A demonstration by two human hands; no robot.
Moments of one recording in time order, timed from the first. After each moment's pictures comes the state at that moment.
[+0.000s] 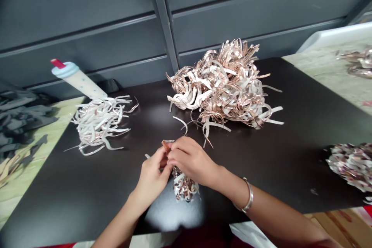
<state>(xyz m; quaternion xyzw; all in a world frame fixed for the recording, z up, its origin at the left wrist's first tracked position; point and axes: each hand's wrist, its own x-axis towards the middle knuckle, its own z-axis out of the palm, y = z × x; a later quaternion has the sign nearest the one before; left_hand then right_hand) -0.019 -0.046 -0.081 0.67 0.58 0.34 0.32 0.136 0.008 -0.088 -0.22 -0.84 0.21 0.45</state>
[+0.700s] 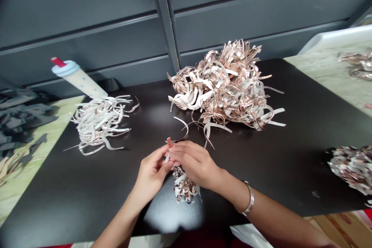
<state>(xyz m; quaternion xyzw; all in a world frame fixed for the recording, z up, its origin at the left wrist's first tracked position) -0.024 -0.045 -0.084 0.59 0.55 0.40 0.43 0.138 0.004 -0.090 -0.17 -0.80 0.20 0.54</state>
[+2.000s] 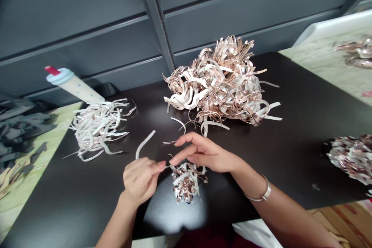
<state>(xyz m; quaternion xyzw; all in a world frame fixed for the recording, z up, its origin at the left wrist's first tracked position) -0.041 -0.041 -0.068 0.84 0.38 0.39 -0.06 0.183 0.025 -0.075 -0.14 -0.64 0.70 0.29</state>
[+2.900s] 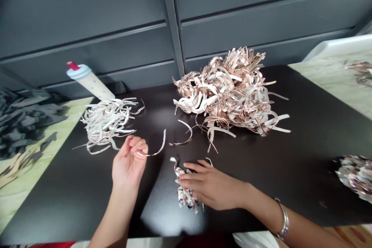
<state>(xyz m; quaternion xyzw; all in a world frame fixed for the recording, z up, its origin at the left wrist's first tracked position) -0.062 -0.019 -0.055 0.02 0.28 0.76 0.58 0.182 -0.015 -0.099 -0.14 -0.92 0.35 0.07</state>
